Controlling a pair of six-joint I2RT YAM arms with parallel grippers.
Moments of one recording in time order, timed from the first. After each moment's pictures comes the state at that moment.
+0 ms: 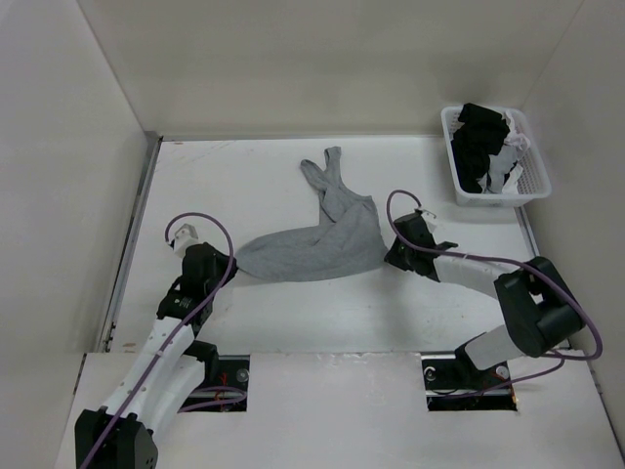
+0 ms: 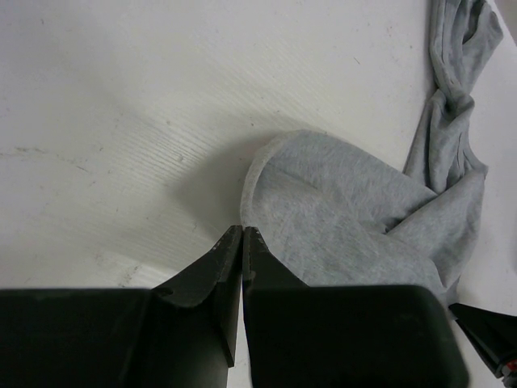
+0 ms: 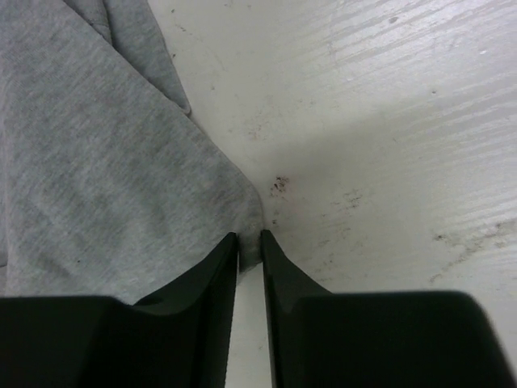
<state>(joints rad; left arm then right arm) -0.21 0.70 0.36 -0.23 -0.20 -0.85 0.47 1.49 0.67 -0.07 0.20 0.85</state>
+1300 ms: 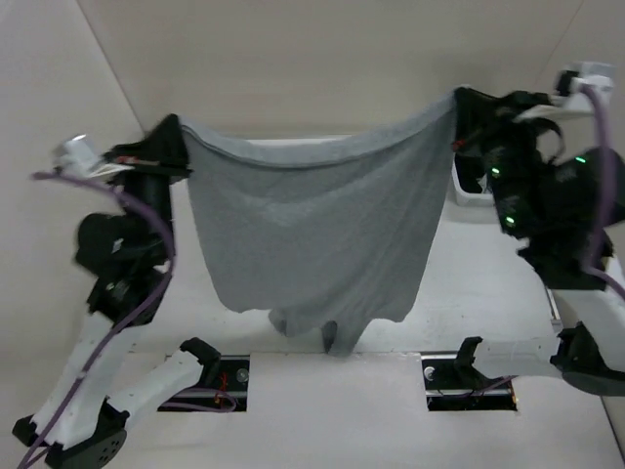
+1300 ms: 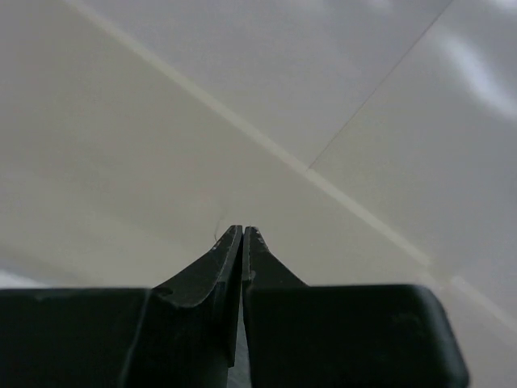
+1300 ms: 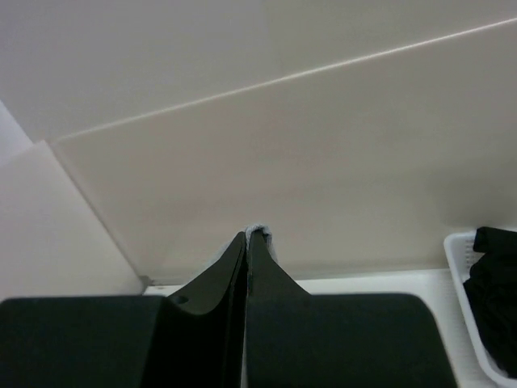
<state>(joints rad) -0.57 0.80 1.34 0.09 -0.60 -0.42 1.07 1.15 1.90 -0.22 0.88 -0.09</state>
